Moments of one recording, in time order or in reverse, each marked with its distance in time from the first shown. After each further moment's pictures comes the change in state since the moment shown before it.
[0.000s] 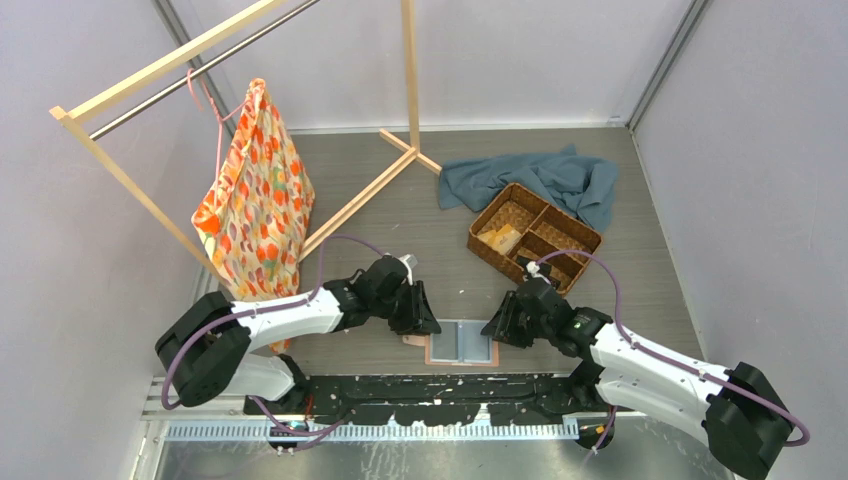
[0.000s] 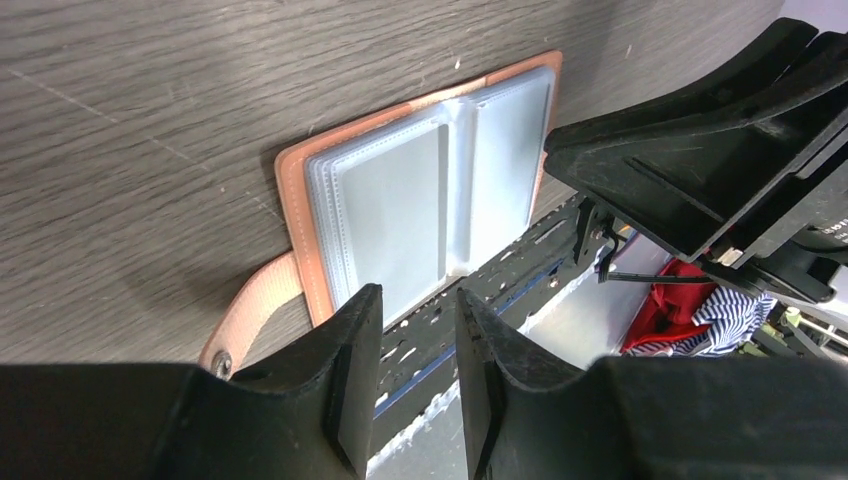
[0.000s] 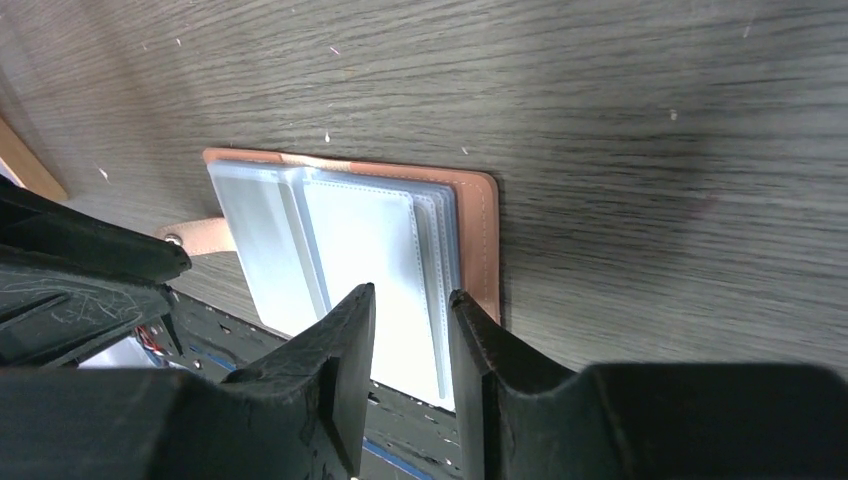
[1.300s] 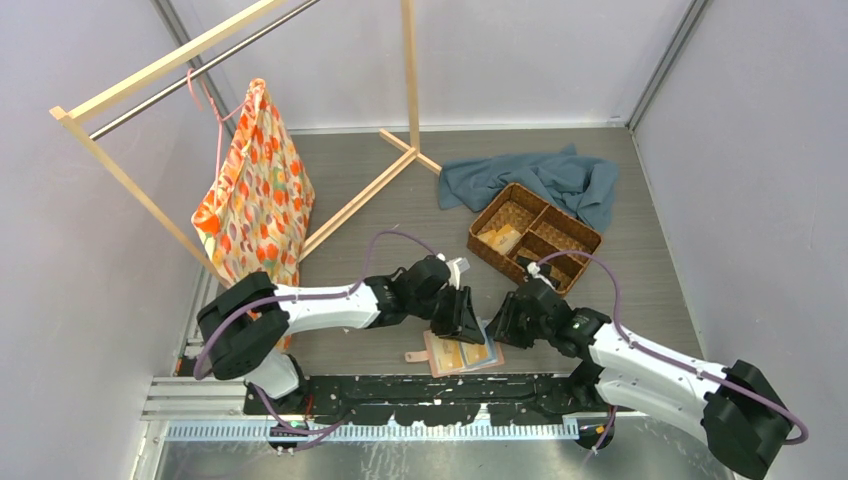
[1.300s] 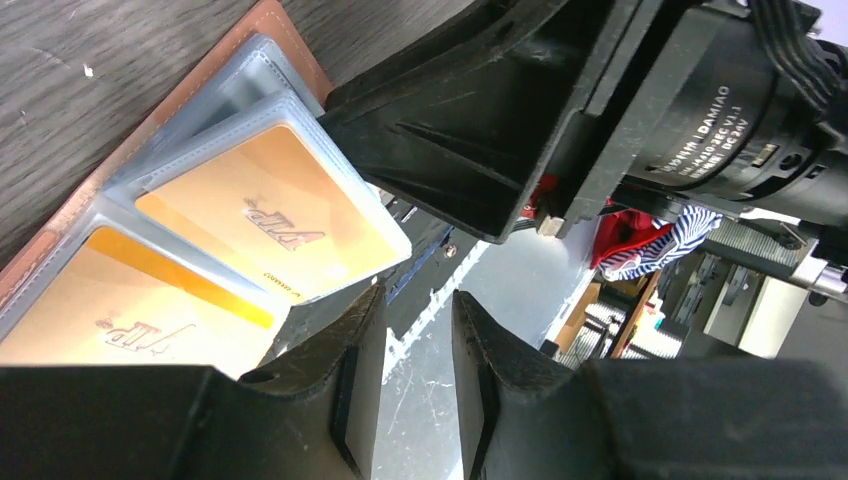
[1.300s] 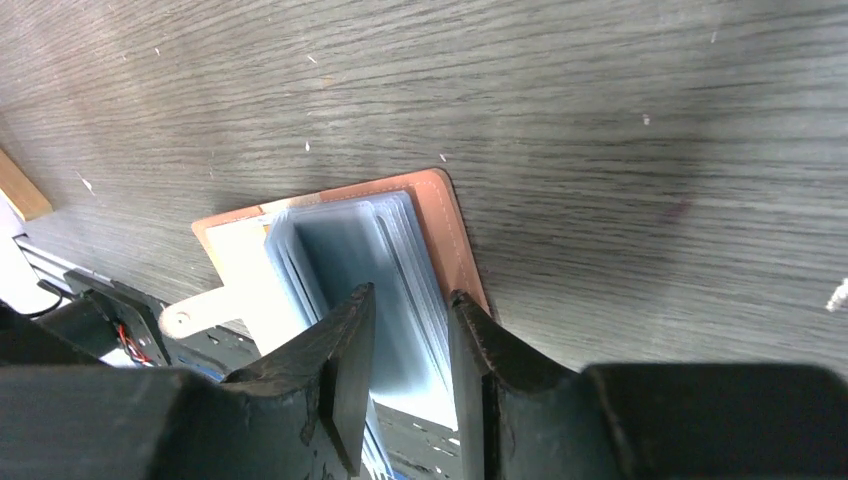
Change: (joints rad) left arm -0.161 0.198 0.200 0.126 0.098 -0.018; right arm -0.002 0.020 -0.011 0.012 0.020 0.002
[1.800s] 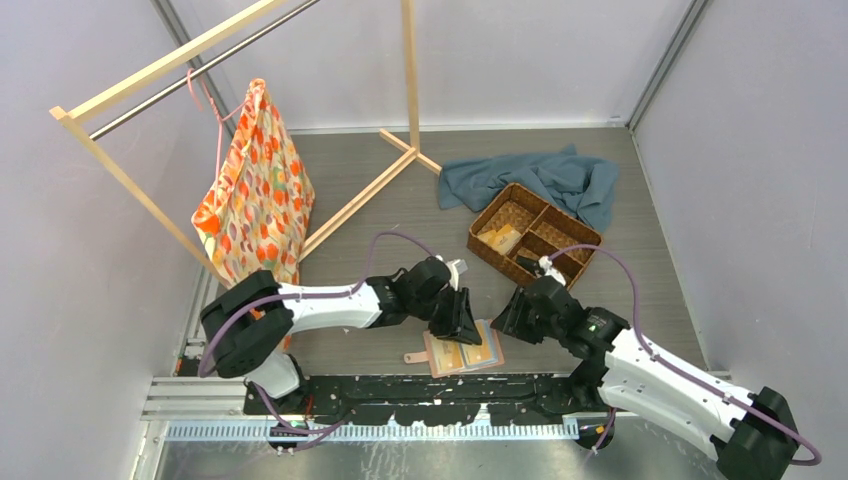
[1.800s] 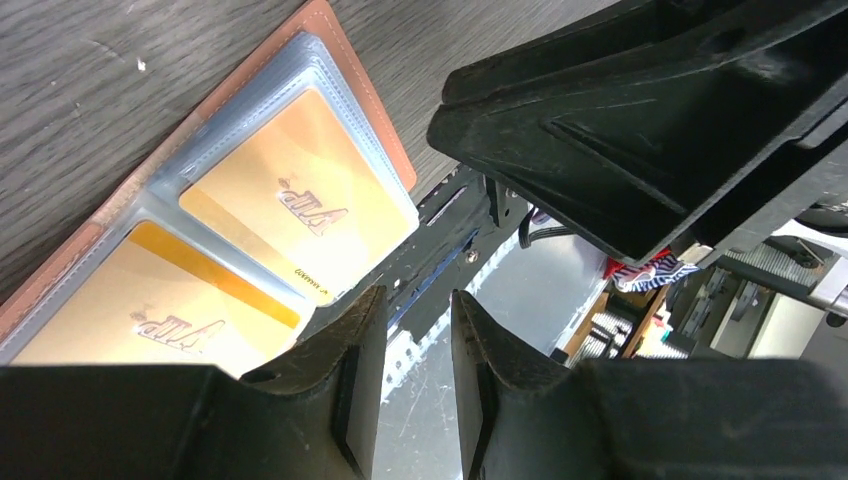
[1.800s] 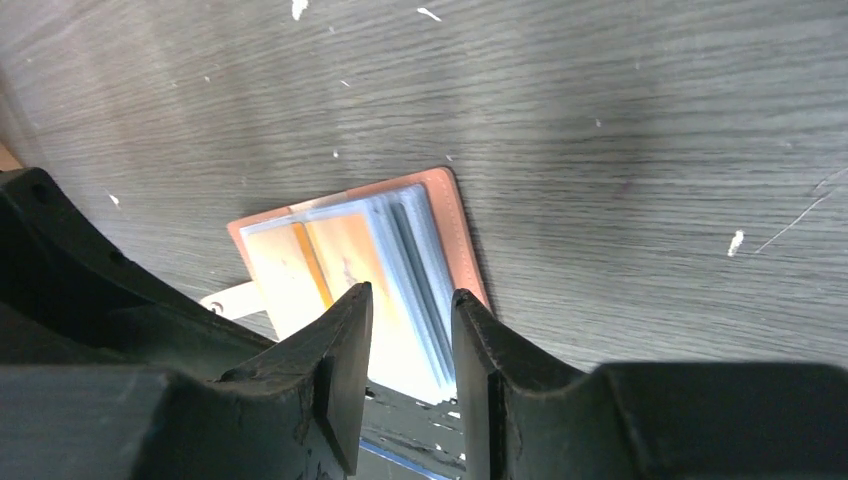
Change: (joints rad) left arm -0.005 0.034 0.002 -0.001 -0.008 0.002; right arm 0.003 -0.158 0.069 -0.206 0.085 -0.021
